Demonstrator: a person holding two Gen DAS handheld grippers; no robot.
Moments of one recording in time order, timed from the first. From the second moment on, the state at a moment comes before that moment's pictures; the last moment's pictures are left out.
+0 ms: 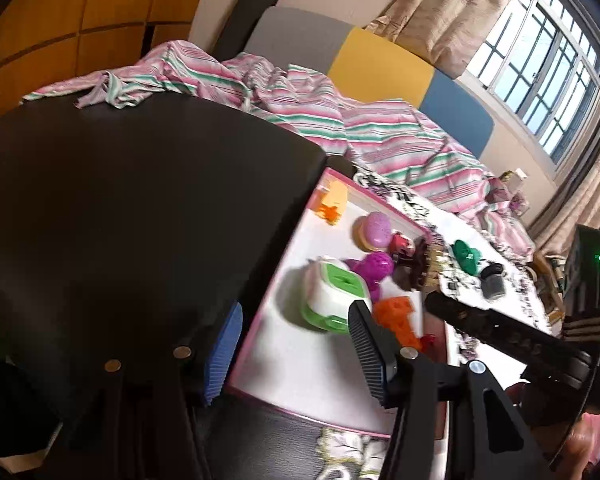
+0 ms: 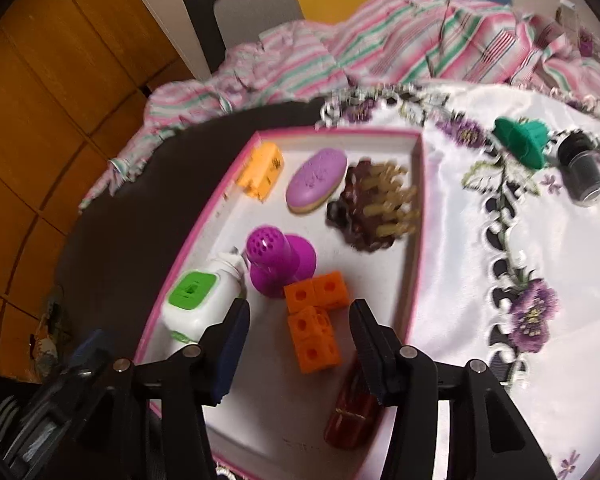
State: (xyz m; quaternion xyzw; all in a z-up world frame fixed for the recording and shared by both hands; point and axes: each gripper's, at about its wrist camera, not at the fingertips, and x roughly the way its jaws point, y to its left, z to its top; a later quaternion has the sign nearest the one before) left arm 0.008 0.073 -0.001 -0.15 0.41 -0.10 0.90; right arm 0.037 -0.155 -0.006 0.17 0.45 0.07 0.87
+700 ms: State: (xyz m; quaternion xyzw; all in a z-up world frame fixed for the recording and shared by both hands) left arm 0.010 -0.037 0.011 -0.09 0.43 -0.20 0.88; right arm 0.079 -0.391 -0.013 0.15 0.41 -0.16 0.89
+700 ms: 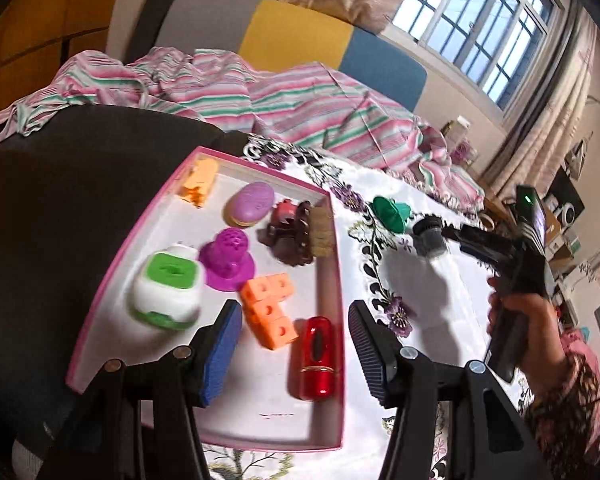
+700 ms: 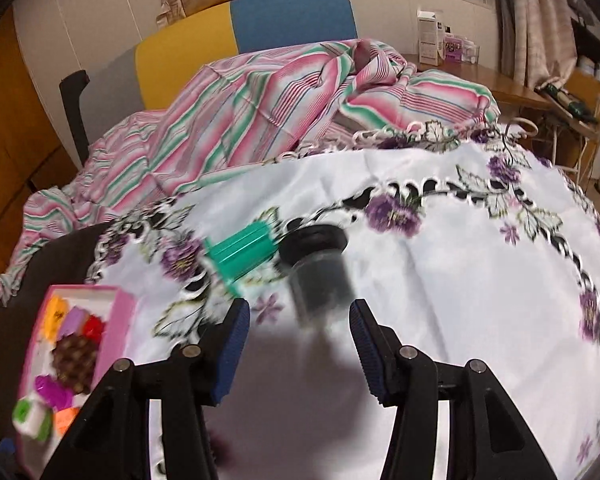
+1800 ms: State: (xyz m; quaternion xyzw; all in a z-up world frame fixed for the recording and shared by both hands) left arm 0.195 -0.367 -0.042 0.25 0.47 -0.29 0.80; right arm 0.063 -0.449 -0.051 0.31 0.50 -0.10 0.80
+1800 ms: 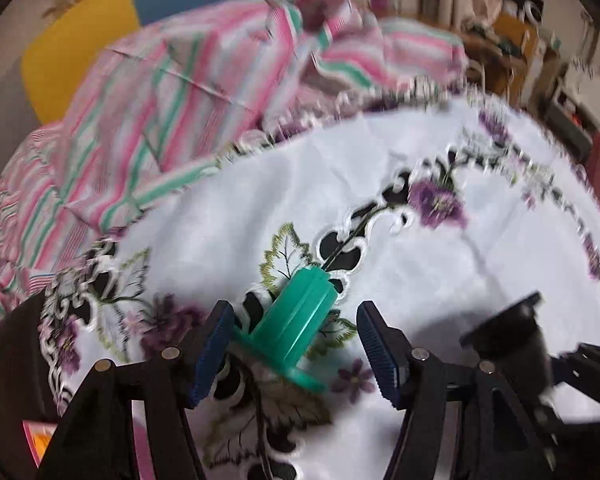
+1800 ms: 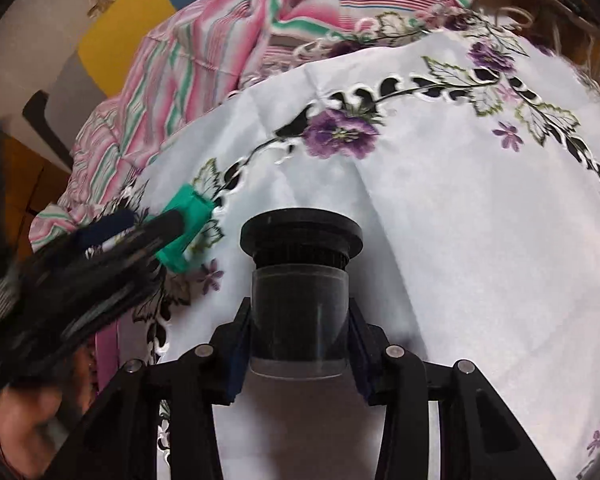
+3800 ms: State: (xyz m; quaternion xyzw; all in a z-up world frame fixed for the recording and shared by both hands) left arm 0.096 0.030 0.008 -0.05 0.42 -0.14 0.90; right arm 0.006 -0.193 0.007 0.18 0.41 0.20 0.87
